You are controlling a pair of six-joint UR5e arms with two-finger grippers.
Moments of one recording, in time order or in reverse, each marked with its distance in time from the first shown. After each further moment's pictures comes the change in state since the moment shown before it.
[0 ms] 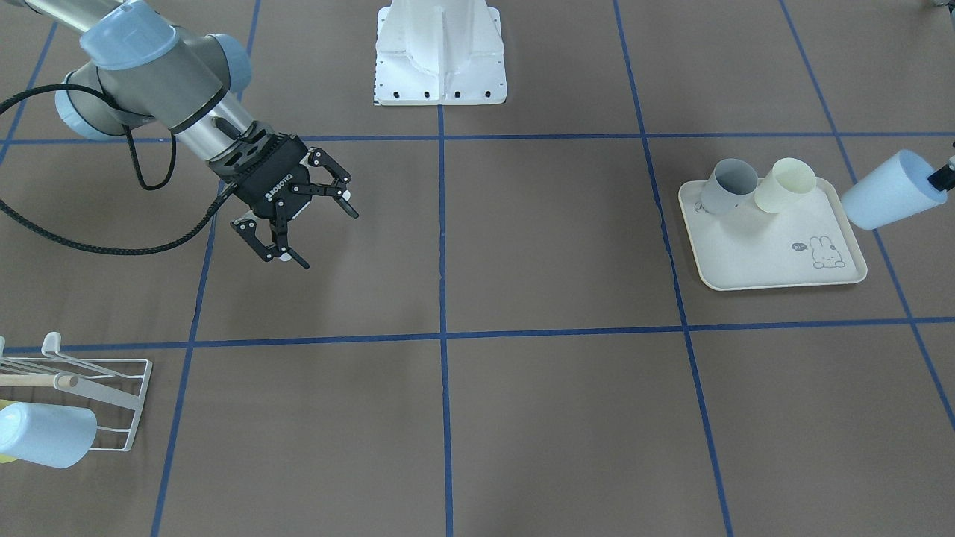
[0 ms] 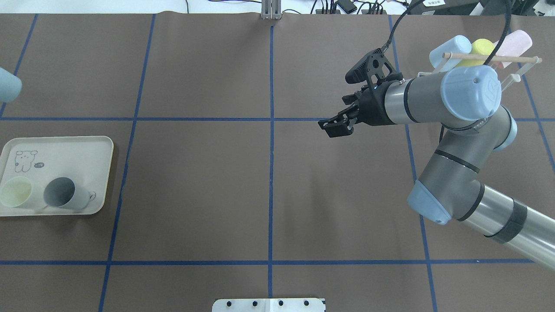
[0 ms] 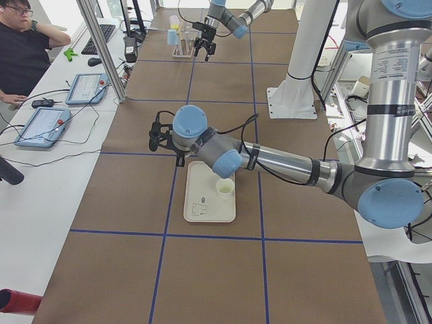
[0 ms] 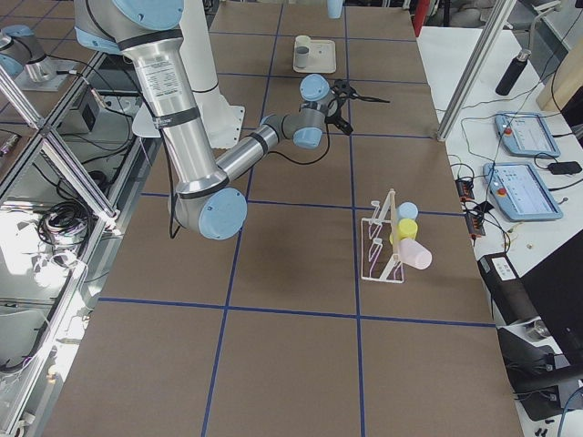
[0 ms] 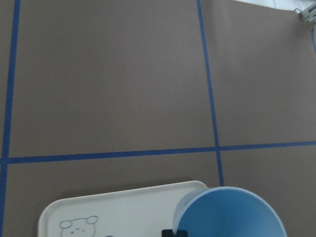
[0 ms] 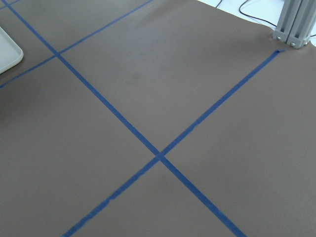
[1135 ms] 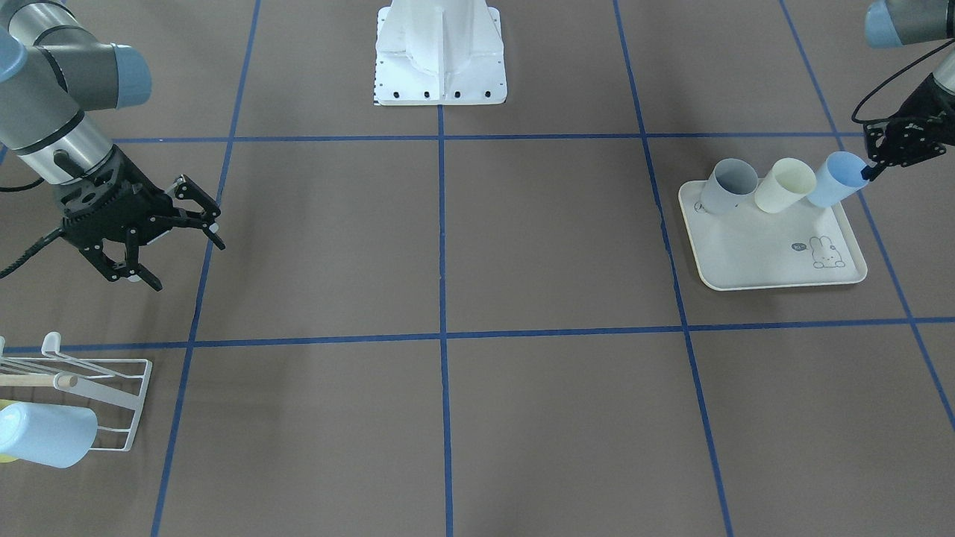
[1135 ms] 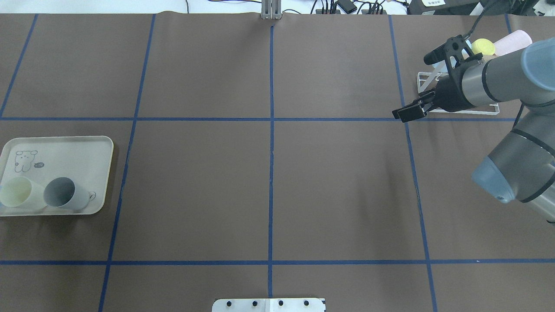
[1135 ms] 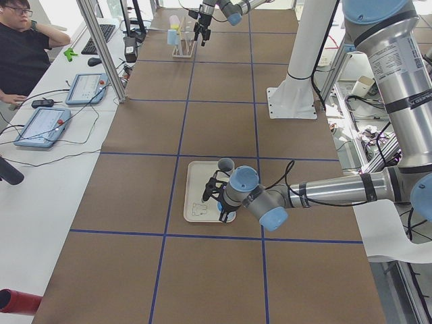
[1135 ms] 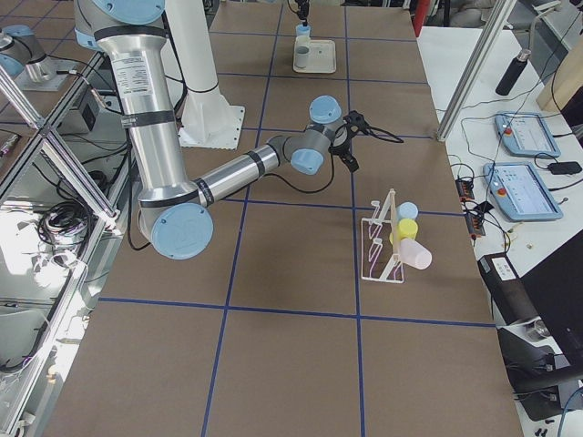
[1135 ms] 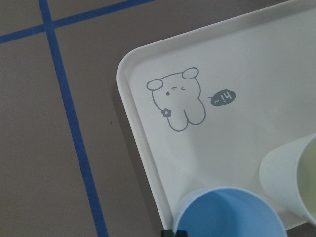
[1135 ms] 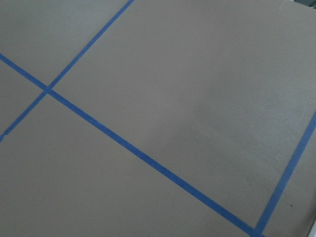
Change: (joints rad) left arm 0.317 0.430 0.158 -0.471 0.432 0.313; right arm 0.203 -0.173 0.042 -0.181 0.176 0.007
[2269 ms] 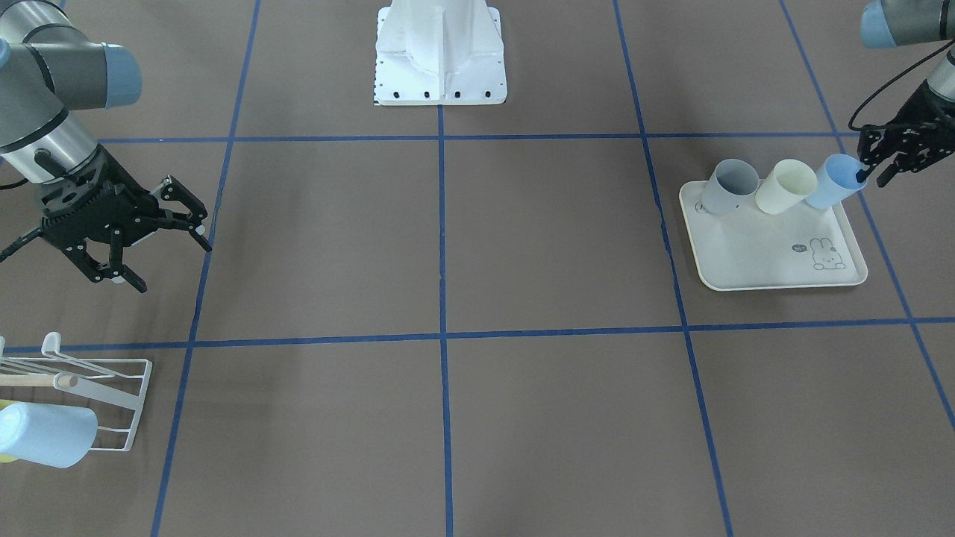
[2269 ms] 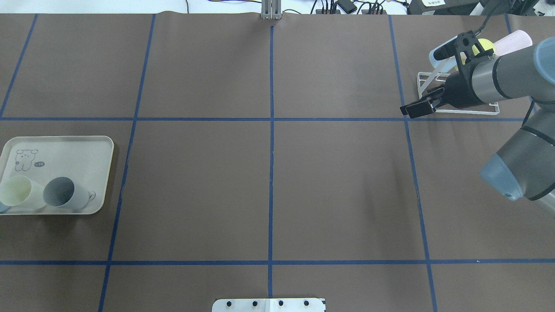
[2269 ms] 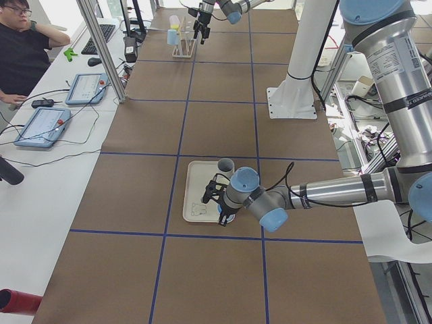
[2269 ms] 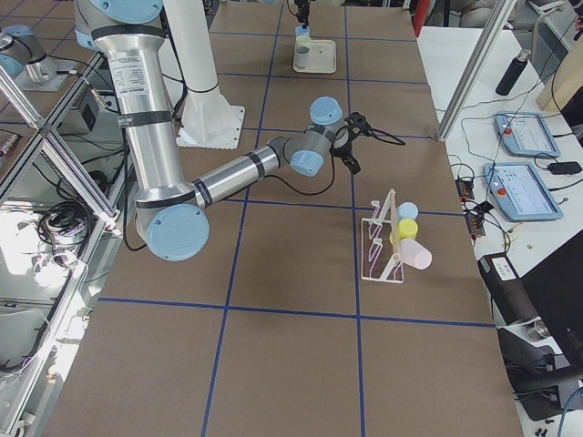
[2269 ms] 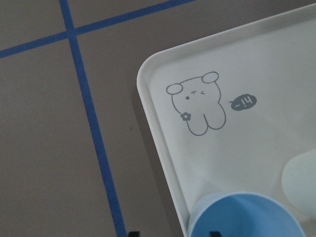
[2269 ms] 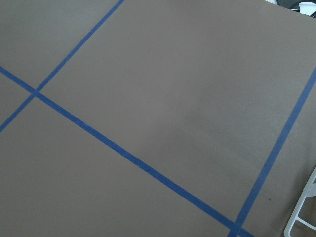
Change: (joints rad) left arm 0.071 0.009 0.013 -0.013 0.081 -0.012; right arm 0.033 -0.025 0.009 -0.001 0.004 0.001
